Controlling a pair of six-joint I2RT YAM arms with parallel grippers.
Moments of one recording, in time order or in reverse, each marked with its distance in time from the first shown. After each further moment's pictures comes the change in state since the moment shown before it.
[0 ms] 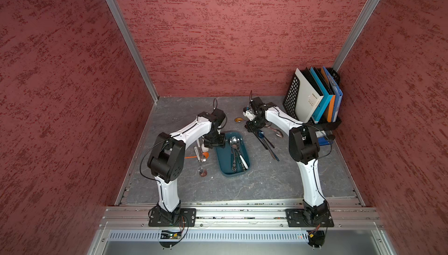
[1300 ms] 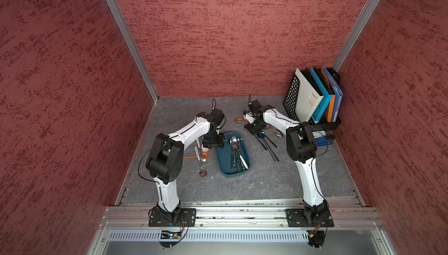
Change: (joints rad) left arm 0.010 -0.037 -0.025 -0.007 -0.004 -0.001; right arm 0.010 0.035 -0.020 0.024 0.075 -0.014
